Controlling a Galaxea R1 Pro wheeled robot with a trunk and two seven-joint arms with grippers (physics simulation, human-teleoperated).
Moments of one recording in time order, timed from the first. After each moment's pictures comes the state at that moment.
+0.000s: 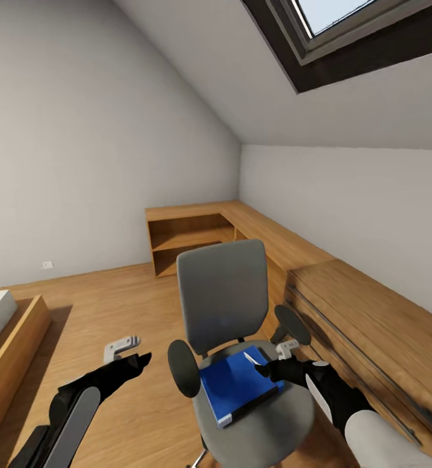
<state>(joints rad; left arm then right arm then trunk) -0.20 0.10 -0.08 -1.56 0.65 0.72 0.37 -0.65 -0.07 0.09 -0.50 0.03 0.24 0.47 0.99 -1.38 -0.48</state>
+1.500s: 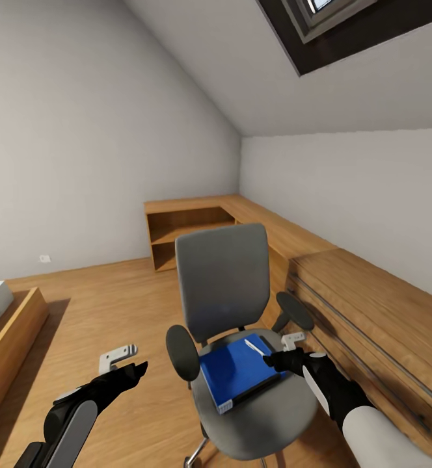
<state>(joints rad) -0.14 0.10 -0.09 -1.60 0.65 0.70 0.42 -0.65 -0.06 0.10 -0.58 0.02 0.34 0.26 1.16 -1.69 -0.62</state>
